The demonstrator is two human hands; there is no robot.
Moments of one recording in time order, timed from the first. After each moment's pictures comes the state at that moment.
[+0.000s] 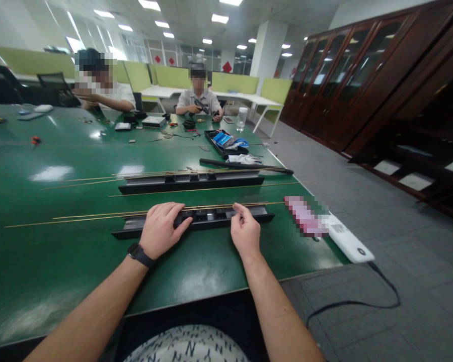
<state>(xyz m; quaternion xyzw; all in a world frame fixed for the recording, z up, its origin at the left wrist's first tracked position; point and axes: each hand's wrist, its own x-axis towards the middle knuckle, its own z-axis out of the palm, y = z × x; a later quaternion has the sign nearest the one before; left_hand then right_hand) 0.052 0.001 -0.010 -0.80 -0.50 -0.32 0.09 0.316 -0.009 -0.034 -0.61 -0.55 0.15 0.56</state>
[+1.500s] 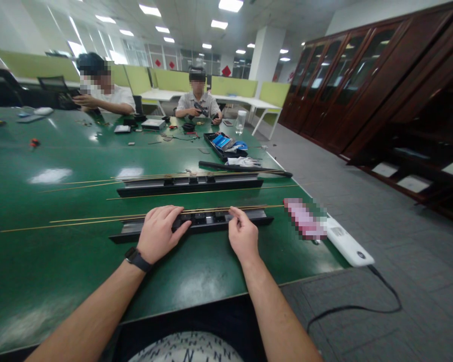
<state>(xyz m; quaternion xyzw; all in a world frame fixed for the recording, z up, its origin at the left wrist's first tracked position) 0.053 0.000 -0.009 -0.80 -0.50 -0.32 0.09 0.316 -0.007 -0.036 -0.59 -0.57 0.17 0.55</state>
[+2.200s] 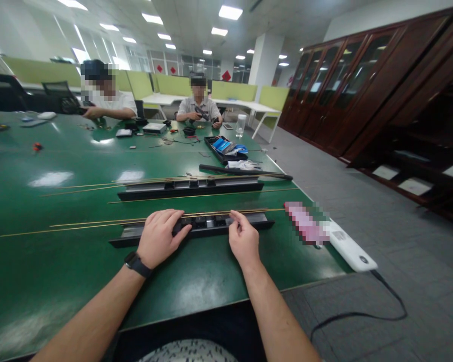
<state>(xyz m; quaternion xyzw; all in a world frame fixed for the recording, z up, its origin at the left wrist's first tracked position) 0.053 0.001 -0.009 -0.80 -0.50 -0.32 0.09 0.314 -0.010 -0.032 -0.59 -0.57 0.17 0.54</state>
